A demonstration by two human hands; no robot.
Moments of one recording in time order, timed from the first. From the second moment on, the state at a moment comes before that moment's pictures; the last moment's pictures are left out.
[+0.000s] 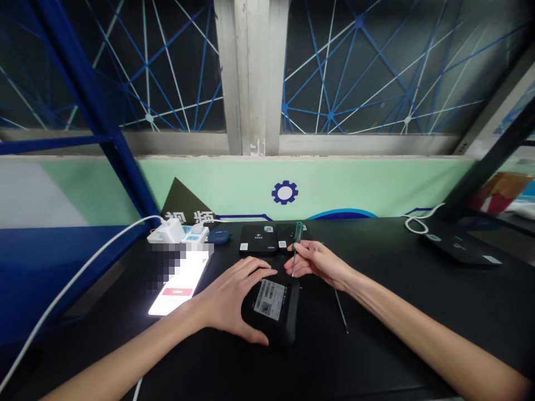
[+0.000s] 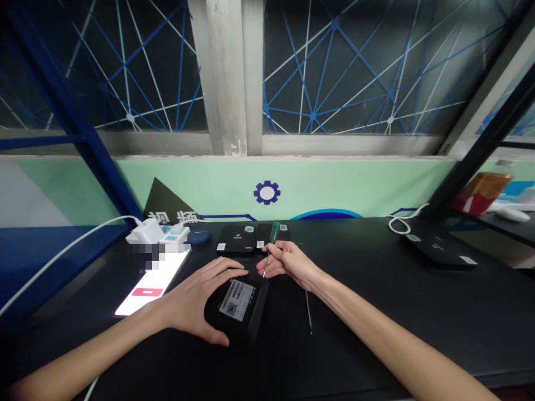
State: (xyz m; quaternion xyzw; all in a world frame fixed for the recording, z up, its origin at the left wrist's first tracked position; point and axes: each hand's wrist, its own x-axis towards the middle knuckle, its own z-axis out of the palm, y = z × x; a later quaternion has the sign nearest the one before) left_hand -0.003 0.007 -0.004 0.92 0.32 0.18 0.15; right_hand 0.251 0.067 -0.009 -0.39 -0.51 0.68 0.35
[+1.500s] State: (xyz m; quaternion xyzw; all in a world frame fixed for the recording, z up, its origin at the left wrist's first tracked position) left_hand -0.006 0.009 -0.015 0.87 0.46 0.19 -0.01; right_hand 0.271 0.064 0.004 -0.59 -0.78 0.06 0.17
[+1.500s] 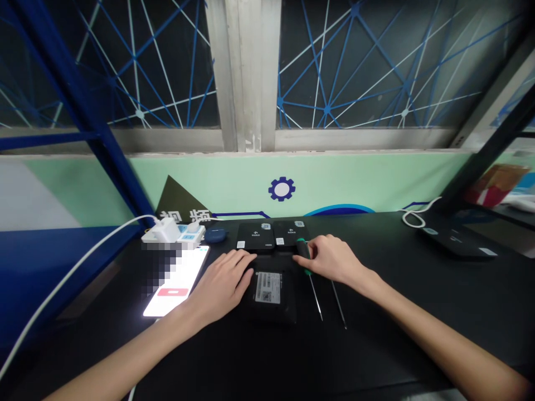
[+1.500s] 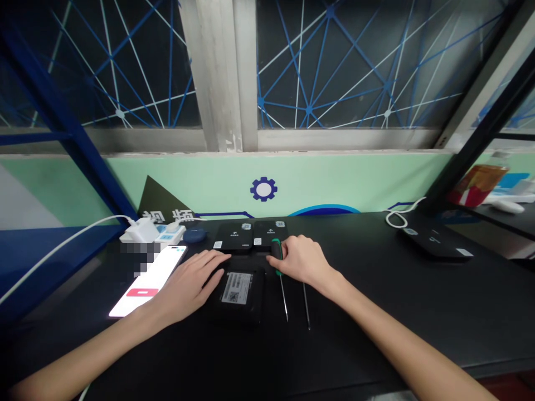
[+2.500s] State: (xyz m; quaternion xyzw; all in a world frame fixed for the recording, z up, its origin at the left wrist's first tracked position) left_hand -0.007 0.011 -0.010 0.83 0.55 0.11 0.04; right_hand 0.249 0.018 0.008 -0.29 -0.94 0.12 0.14
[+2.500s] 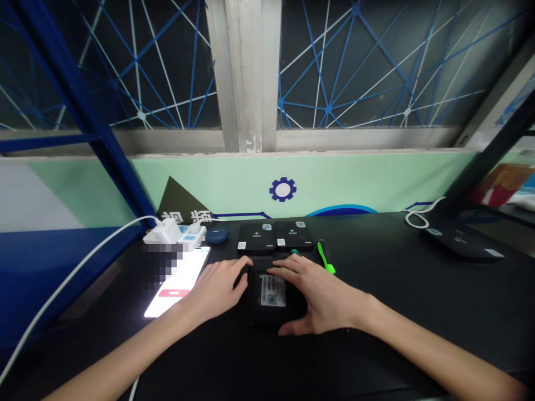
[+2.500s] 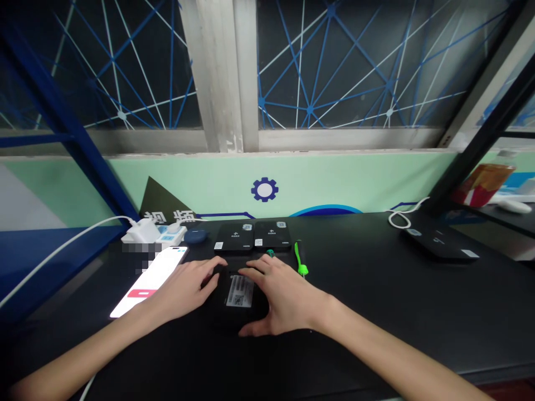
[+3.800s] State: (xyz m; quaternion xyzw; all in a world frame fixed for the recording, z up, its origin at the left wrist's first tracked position) left_hand -0.008 0.013 -0.010 0.82 0.57 0.10 0.03; right_hand 0.244 0.012 0.005 -0.31 -0.91 0.15 0.23
